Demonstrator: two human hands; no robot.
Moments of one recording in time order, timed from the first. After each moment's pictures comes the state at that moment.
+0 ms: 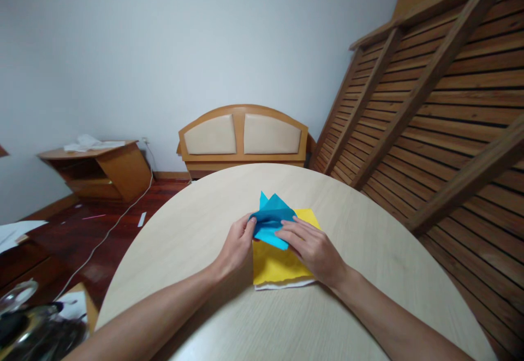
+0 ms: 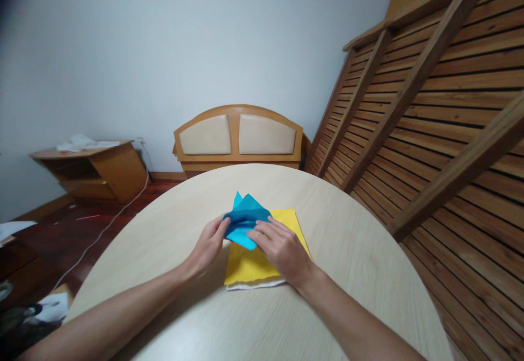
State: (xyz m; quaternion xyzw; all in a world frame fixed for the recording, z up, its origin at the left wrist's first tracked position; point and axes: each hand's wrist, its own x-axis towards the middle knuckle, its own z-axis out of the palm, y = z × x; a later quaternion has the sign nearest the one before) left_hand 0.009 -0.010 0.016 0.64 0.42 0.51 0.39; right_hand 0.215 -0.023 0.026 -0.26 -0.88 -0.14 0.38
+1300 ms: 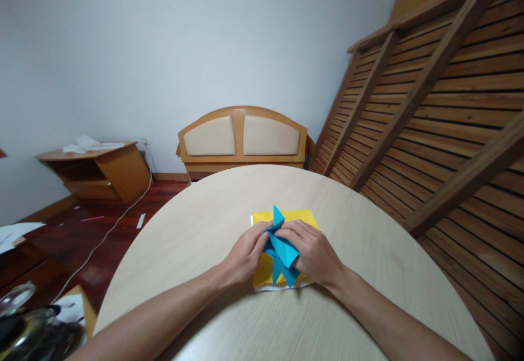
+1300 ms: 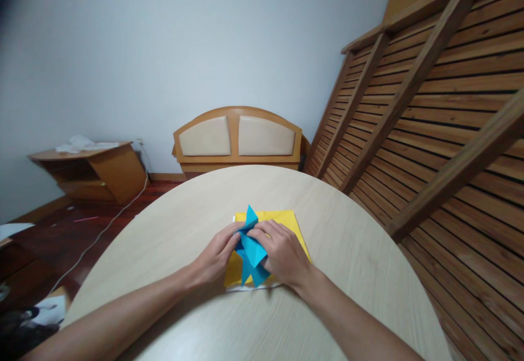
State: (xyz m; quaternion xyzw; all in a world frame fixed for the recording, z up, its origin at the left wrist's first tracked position) left_hand 0.011 -0.021 0.017 0.76 0.33 0.42 0.36; right_hand 0.211 -0.025 0.031 -0.30 -0.88 -0.06 0.35
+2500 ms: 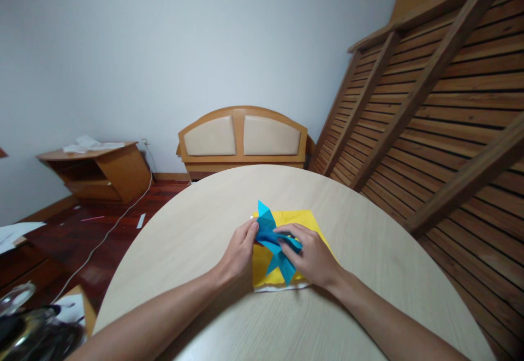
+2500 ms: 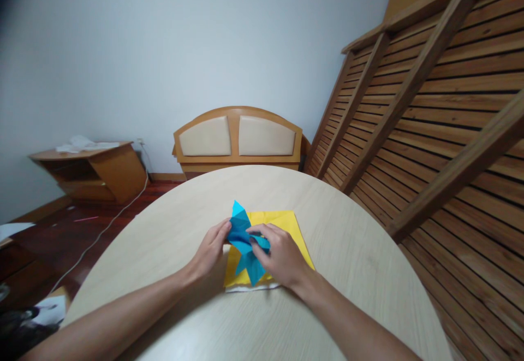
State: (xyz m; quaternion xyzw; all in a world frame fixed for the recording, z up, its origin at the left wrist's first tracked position) left_hand 0.013 -0.019 0.020 0.64 0.42 0.49 0.42; right_hand 0.205 -0.027 0.026 -0.37 -0.83 0.11 0.40
